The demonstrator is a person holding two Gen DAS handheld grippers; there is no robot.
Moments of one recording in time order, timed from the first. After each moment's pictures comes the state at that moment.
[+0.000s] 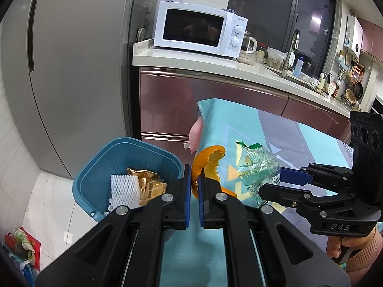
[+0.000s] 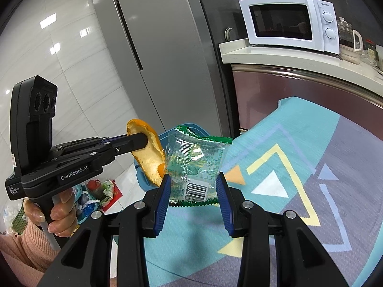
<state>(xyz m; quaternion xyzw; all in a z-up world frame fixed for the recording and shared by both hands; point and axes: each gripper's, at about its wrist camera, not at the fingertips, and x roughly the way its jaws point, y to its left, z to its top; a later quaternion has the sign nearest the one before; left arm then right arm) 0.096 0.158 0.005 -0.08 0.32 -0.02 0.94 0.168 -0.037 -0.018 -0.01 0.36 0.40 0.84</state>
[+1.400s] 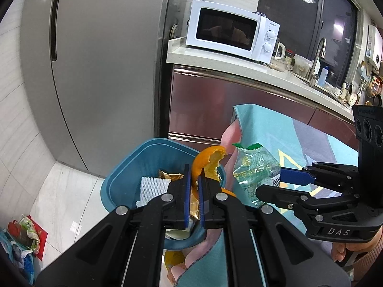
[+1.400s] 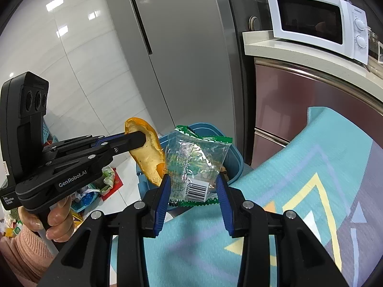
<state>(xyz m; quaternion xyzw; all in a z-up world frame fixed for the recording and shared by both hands) 0.105 0.213 -0.008 -0.10 0.33 0.05 0.94 0.202 0.033 -0.024 -0.06 0.38 0.43 0.82</state>
